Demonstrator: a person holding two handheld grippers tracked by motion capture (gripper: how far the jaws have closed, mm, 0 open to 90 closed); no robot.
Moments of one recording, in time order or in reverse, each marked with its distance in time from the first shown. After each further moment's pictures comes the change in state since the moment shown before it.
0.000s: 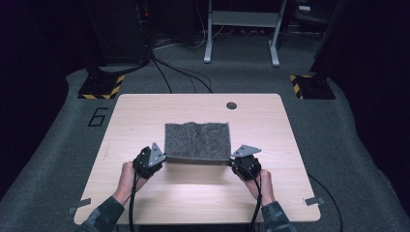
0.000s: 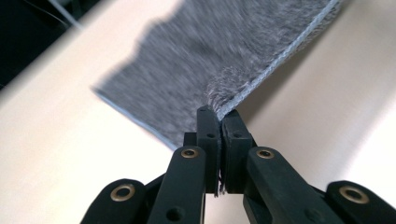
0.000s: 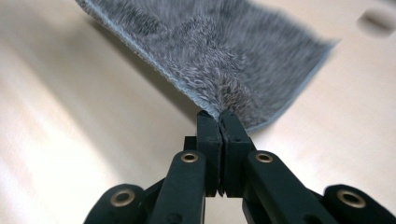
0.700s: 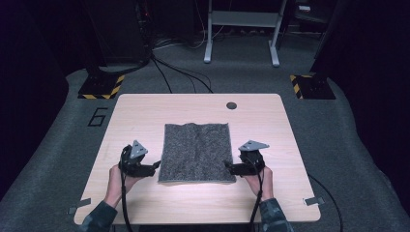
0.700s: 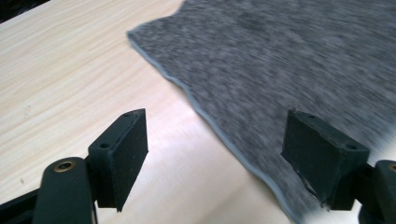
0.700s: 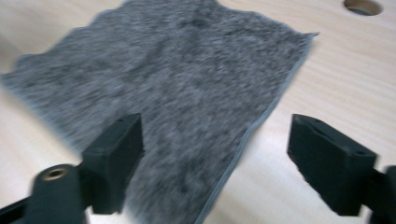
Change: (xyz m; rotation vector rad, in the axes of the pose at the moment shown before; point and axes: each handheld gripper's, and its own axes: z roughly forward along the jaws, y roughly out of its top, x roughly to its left) left arm 0.041 -0.021 0.000 0.022 0.056 -0.278; right arm -0.025 0.006 0.009 -0.065 -0.047 0.120
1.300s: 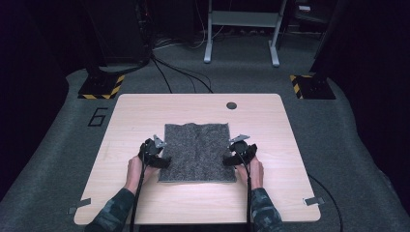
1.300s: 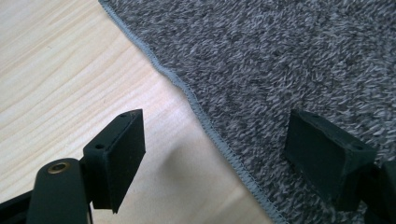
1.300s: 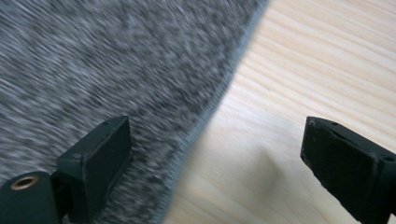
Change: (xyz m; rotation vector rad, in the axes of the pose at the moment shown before) left arm -0.009 0.005 0.071 0.171 0.046 0.042; right arm -0.016 -0.002 0.072 0.208 -0.229 0.025
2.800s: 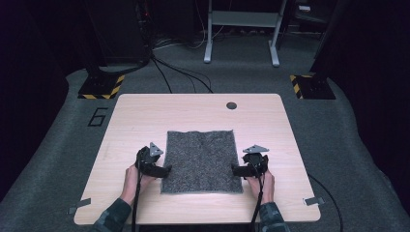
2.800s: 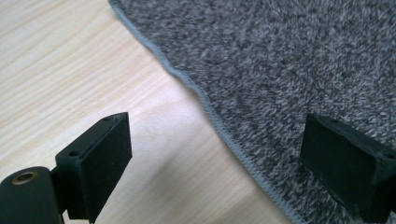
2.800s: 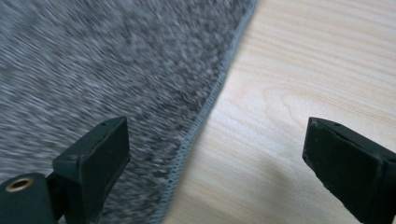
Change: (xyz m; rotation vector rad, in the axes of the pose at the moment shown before) left arm -0.010 -0.021 -0.023 -0.058 -0.081 -0.045; right arm -0.015 -0.042 -0.042 -0.096 0.090 0.096
